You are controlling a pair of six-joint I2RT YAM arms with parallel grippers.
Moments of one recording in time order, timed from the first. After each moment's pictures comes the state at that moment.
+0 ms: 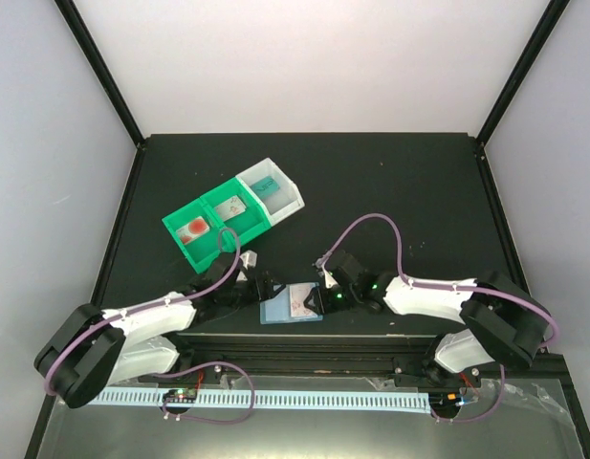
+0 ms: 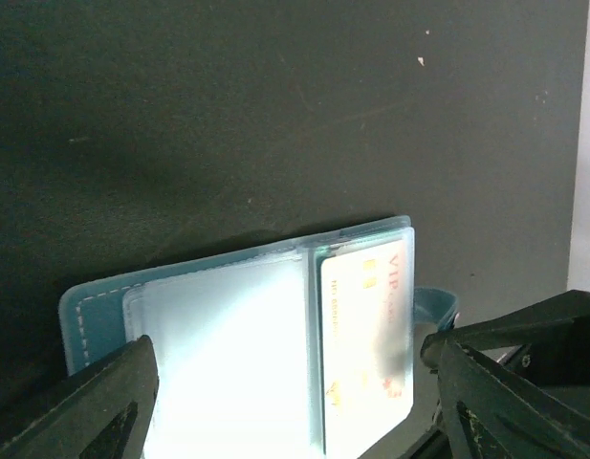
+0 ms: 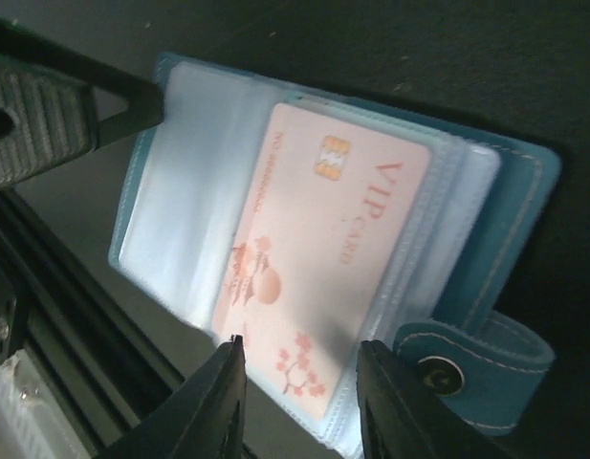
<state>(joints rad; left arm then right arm) -0.64 1.14 0.27 0.14 0.34 -0.97 0.94 1.43 0.58 -0.06 -0.30 0.70</state>
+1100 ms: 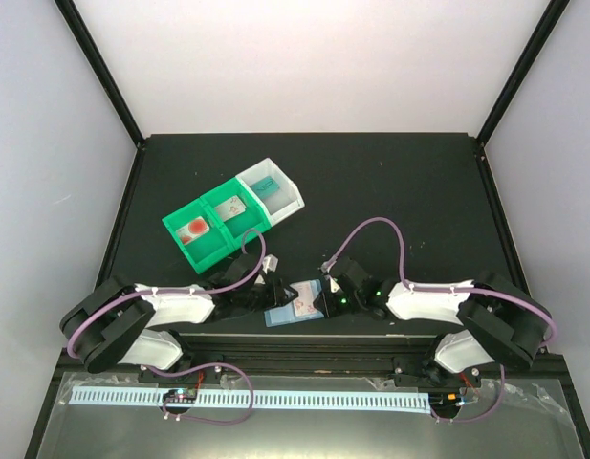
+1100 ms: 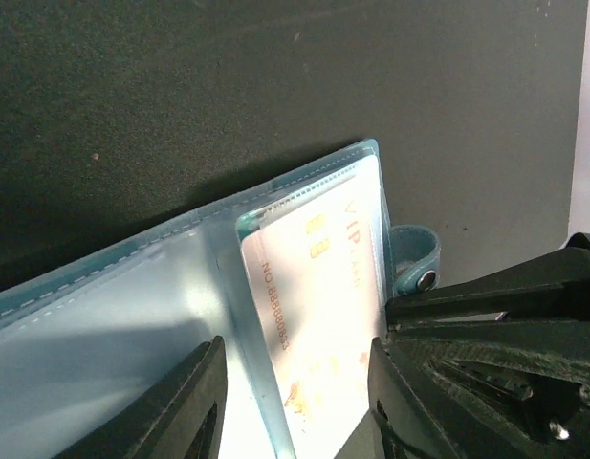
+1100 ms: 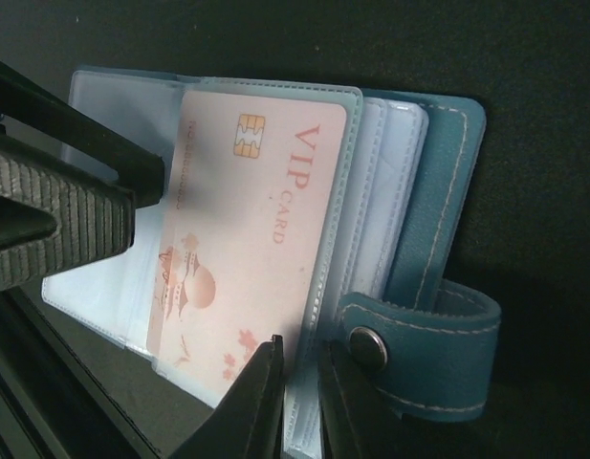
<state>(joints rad) -0.77 1.36 0.33 0.28 0.36 -0.99 0.94 1.43 0.49 0.03 -0.21 0.66</state>
